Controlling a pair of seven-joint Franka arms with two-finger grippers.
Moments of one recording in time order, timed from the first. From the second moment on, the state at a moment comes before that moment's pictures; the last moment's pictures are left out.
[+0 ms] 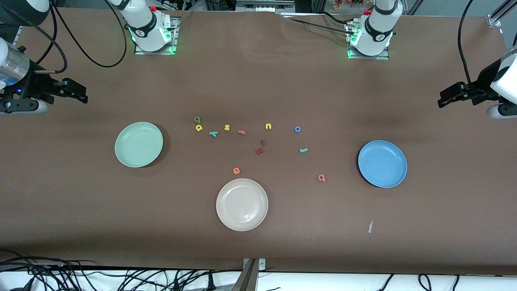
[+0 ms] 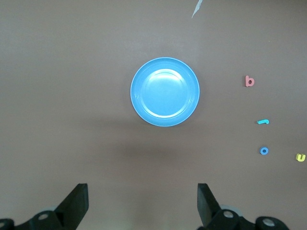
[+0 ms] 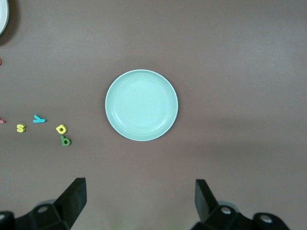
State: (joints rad) left arm 0.02 0.02 0.01 -1.62 -0.01 1.55 -0.09; right arm 0.05 -0.01 -0.03 -1.72 -0.02 1.63 -0.02
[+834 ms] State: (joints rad) left arm 0.02 0.02 0.01 -1.62 -0.01 1.55 -0.09; right arm 0.05 -0.01 -0.03 -1.71 -0.02 1.63 -0.01
